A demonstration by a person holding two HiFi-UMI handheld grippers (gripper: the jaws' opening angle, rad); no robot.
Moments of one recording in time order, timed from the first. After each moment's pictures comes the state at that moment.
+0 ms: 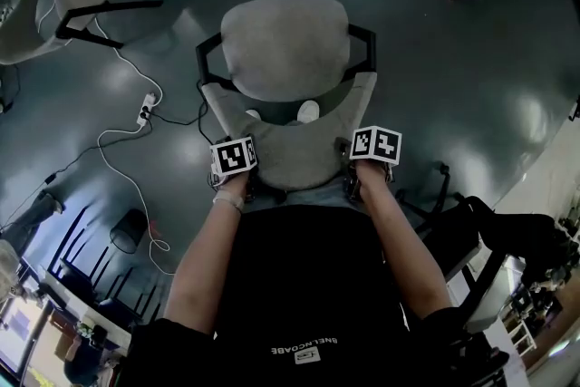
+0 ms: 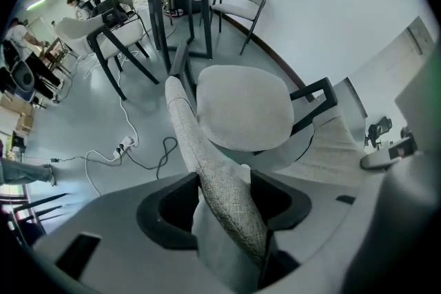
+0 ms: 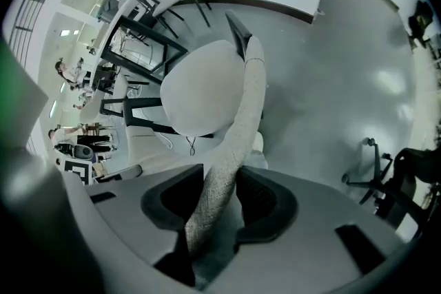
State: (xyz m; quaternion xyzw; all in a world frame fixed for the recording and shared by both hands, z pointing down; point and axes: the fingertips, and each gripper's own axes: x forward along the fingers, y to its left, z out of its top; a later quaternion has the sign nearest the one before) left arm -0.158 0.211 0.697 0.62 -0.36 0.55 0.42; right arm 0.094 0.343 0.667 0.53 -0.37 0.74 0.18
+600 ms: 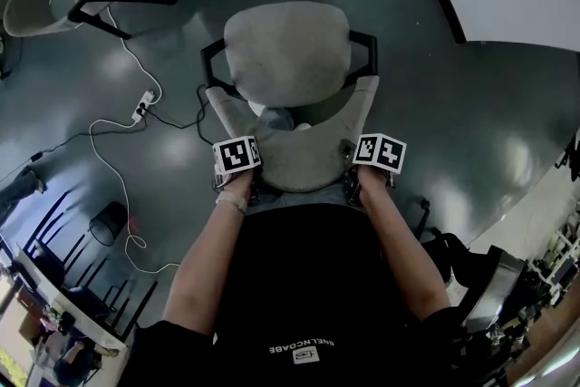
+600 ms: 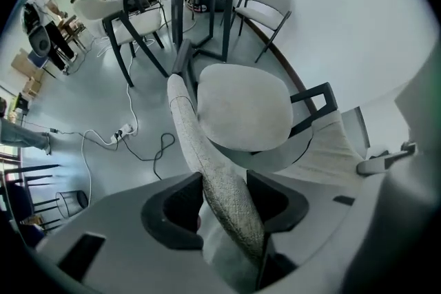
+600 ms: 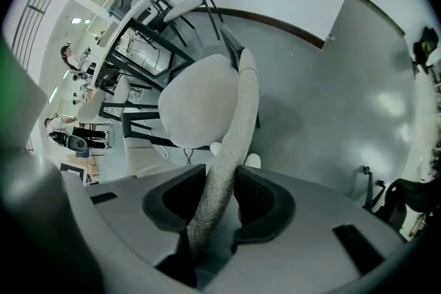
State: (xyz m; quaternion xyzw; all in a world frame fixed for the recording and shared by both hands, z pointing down) left arm -0.130 0.169 0.697 0.58 -0.41 0.51 0.49; right arm 0.144 0.260 0.666 0.55 -0.40 0.70 0.21
